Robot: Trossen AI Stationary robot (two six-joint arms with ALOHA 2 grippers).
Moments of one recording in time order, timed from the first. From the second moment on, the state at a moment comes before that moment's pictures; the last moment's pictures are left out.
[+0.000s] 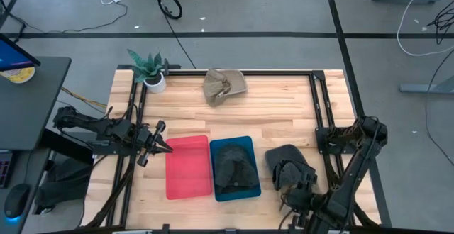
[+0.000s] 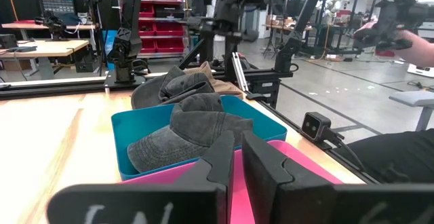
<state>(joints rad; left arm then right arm) -0.29 0.08 0.01 0.08 0.05 -0.04 1.02 1.79 1.45 -1.25 0.40 1.30</state>
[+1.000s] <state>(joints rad) -0.29 0.08 0.01 0.08 0.05 -0.04 0.98 1.74 1.06 -1.01 0.33 1.54</state>
